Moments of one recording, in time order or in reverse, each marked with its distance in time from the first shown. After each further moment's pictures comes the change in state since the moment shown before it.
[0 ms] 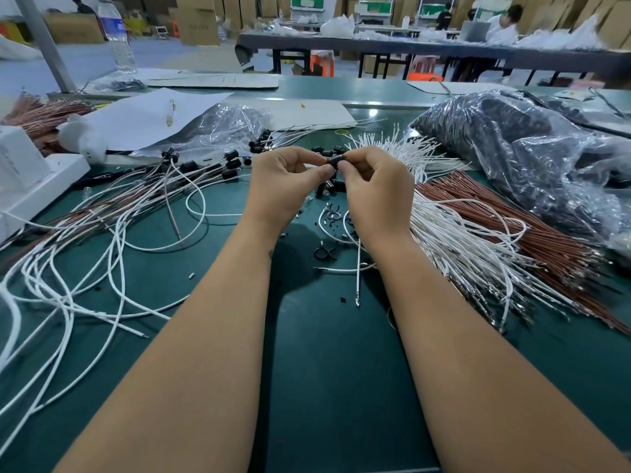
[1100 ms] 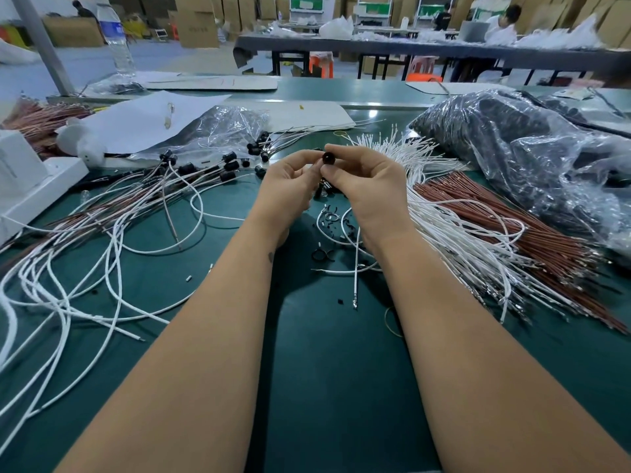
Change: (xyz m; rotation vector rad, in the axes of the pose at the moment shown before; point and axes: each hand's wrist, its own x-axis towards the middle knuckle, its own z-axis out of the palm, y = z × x) left_hand -0.001 -0.005 0.008 -0.176 -0.119 -0.165; right_hand 0.002 -0.001 0.001 0.652 -0.165 0.224
